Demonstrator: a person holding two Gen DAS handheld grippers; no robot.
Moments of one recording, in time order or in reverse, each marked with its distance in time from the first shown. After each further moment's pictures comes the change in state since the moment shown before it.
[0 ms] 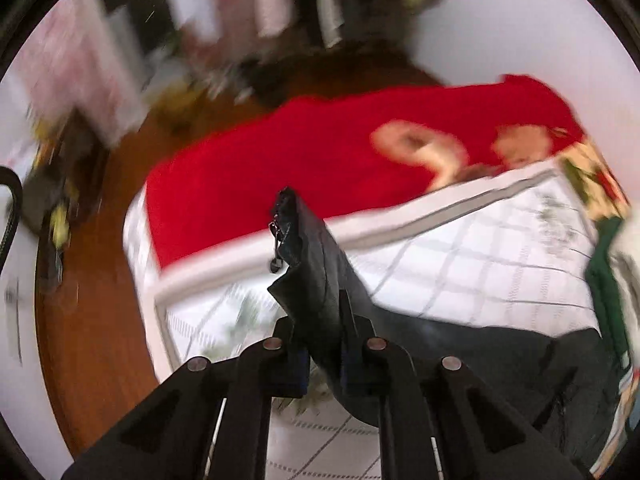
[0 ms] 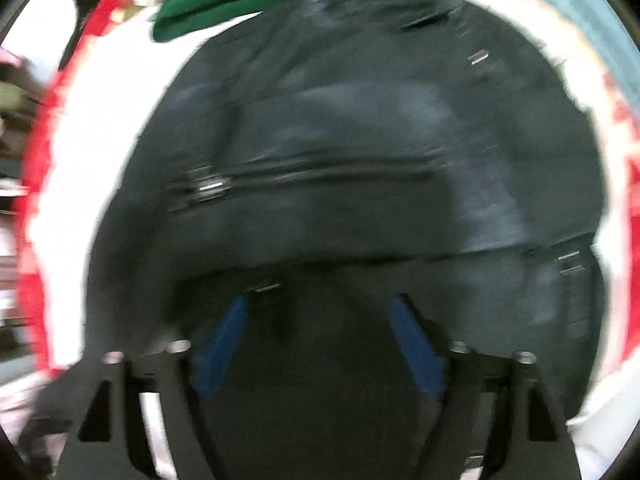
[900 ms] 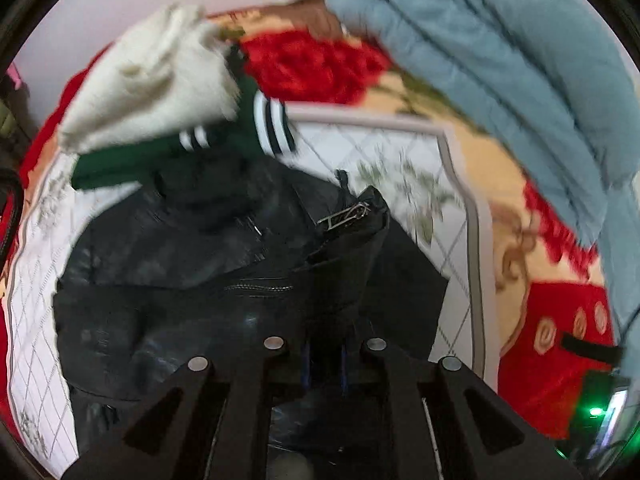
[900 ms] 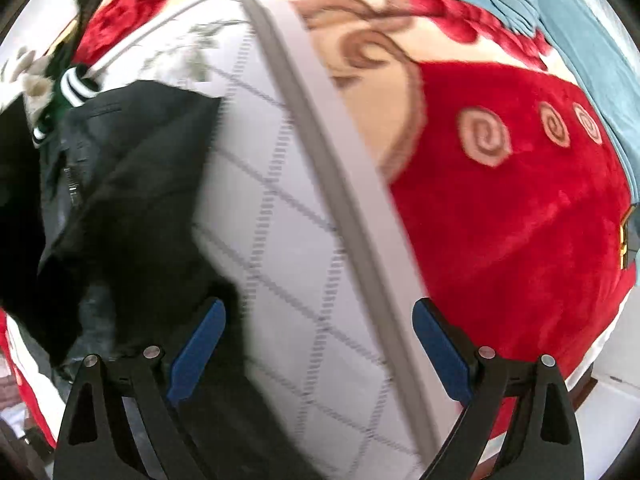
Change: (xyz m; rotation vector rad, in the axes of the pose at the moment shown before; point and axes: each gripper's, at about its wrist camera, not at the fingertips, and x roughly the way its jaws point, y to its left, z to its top) left arm -0.207 -0.515 -0.382 1.024 0.152 -0.541; right arm 0.023 -0.378 0.018 0.369 0.008 0.026
